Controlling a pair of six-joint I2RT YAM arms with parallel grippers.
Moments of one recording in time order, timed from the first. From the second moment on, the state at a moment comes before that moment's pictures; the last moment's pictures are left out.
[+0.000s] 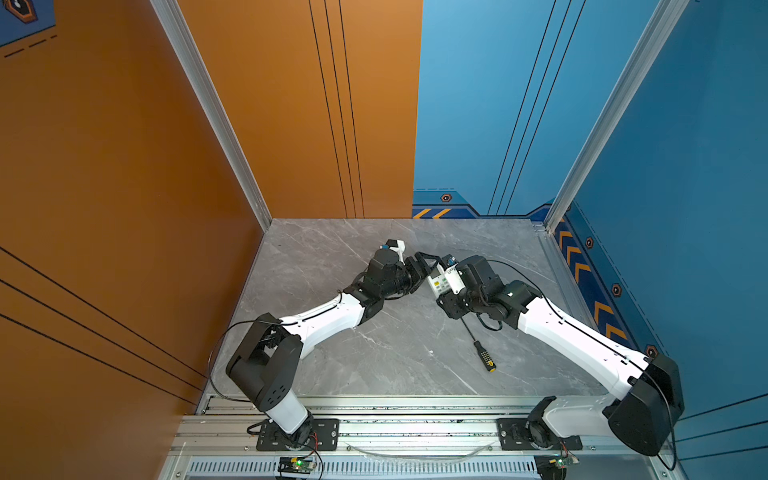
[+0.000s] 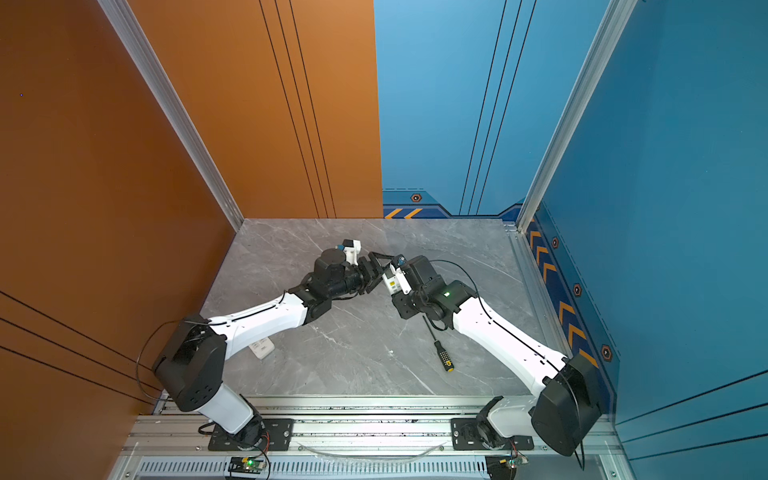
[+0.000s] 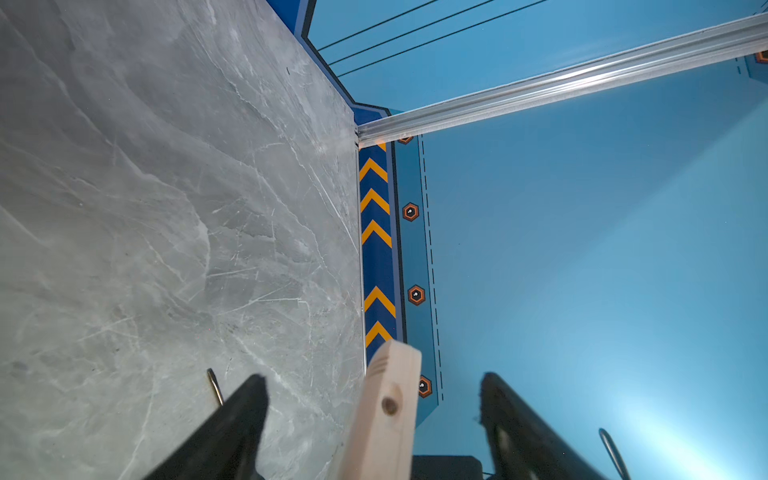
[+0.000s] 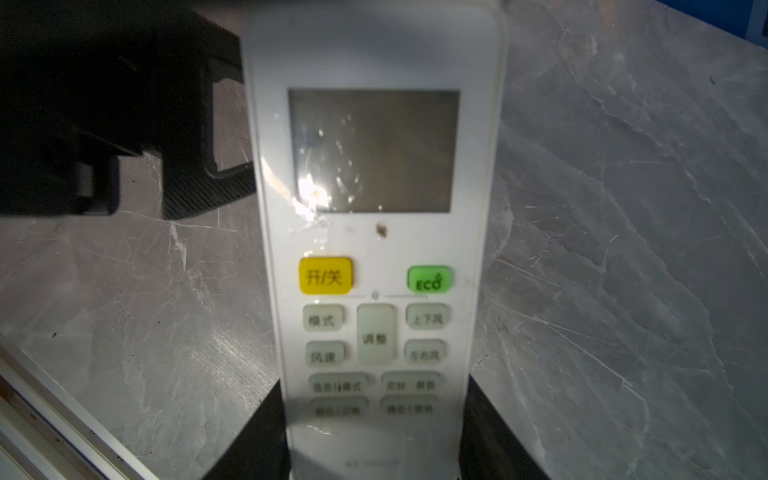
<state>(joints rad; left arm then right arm) -0.66 1.62 1.05 0.33 0.28 -1.24 0.66 1.36 1.15 -0.66 0.03 0.09</state>
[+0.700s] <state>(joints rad) -0.58 1.61 0.99 0.43 0.27 -1.25 0.56 1.14 1.09 -0.52 -0.08 0.39</state>
